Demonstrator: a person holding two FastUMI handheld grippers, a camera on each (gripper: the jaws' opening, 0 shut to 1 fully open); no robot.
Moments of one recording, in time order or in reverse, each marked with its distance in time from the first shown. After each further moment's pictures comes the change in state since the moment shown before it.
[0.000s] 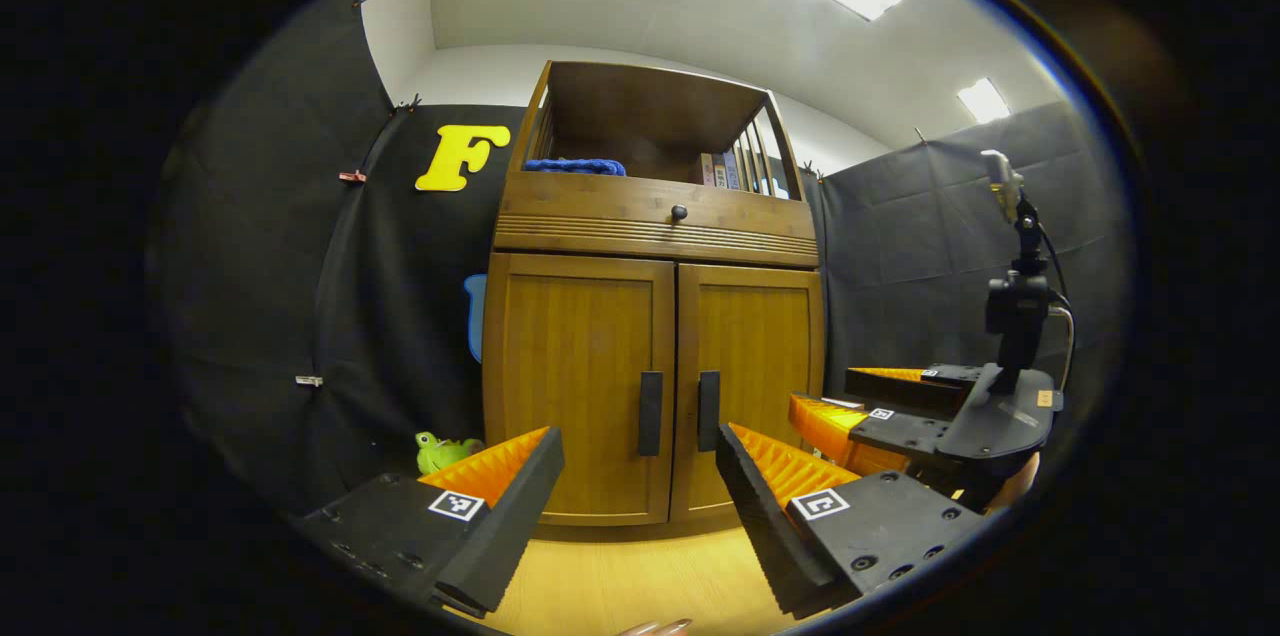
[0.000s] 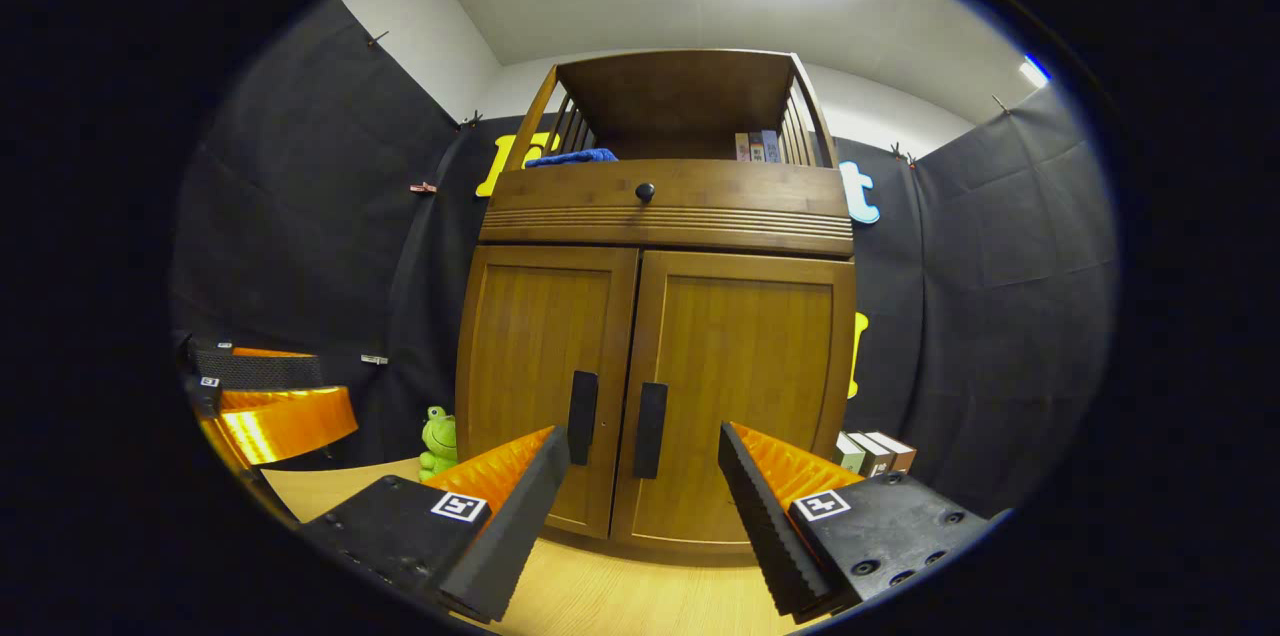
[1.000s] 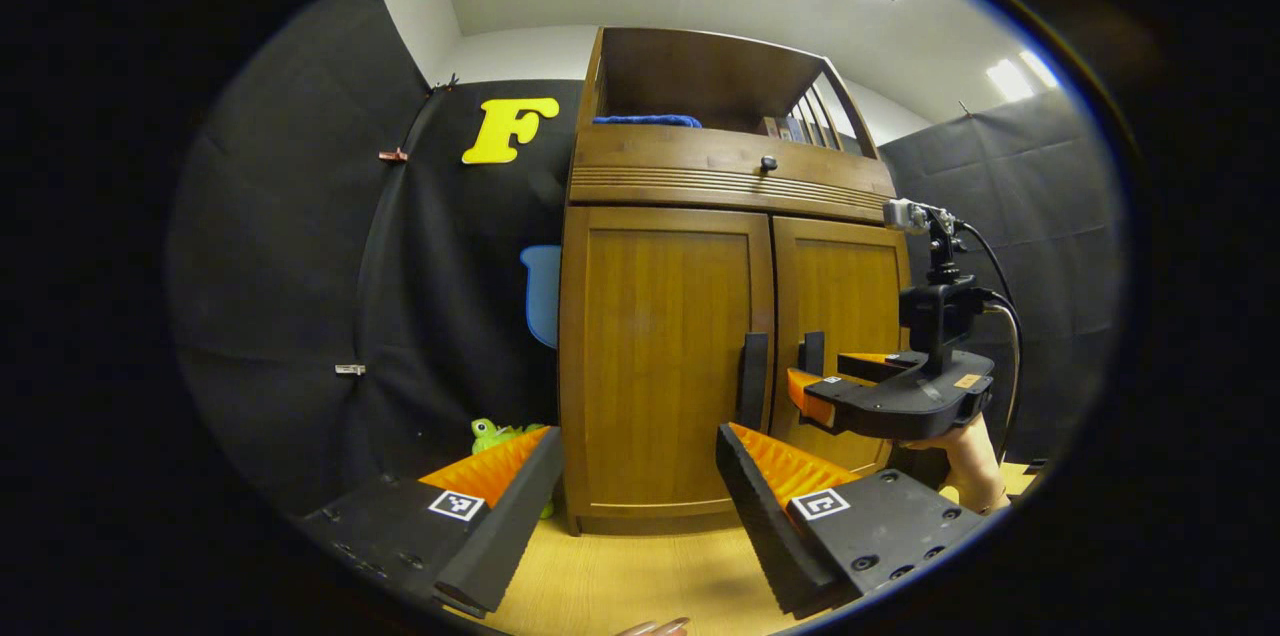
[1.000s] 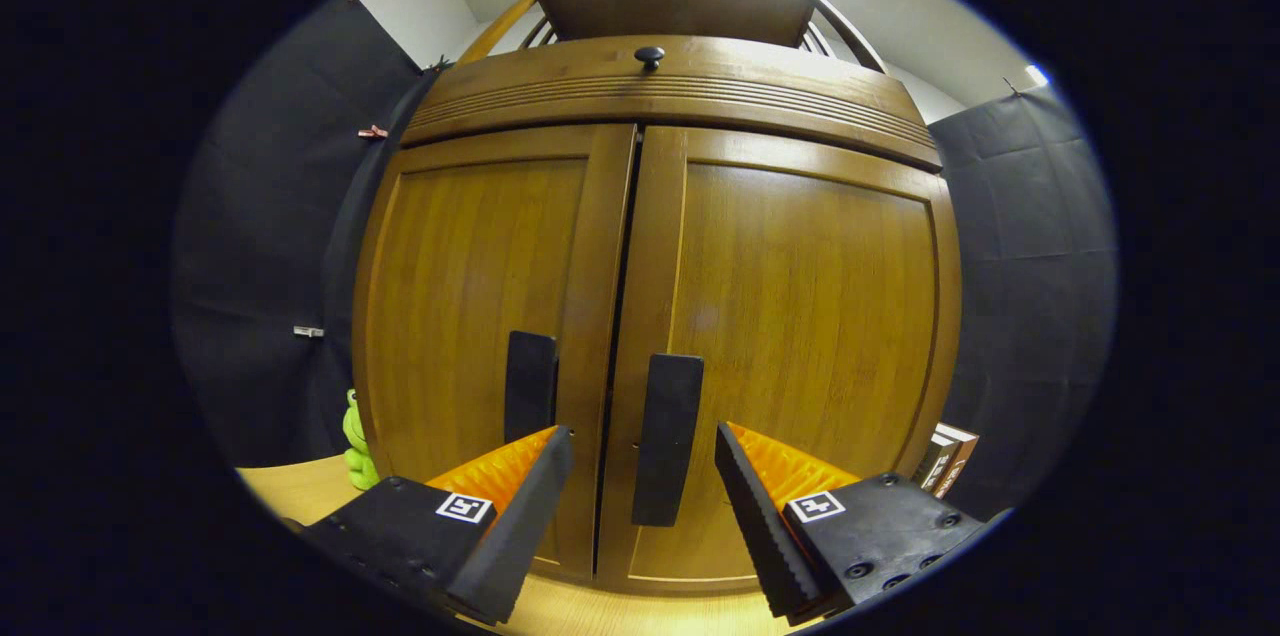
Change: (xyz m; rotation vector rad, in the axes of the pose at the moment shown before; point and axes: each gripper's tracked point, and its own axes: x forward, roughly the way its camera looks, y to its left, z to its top) left arm 0.046 0.092 -0.055 0.010 0.085 0.119; right arm 0.169 -0.002 -0.085 -0.022 0.094 -0.121
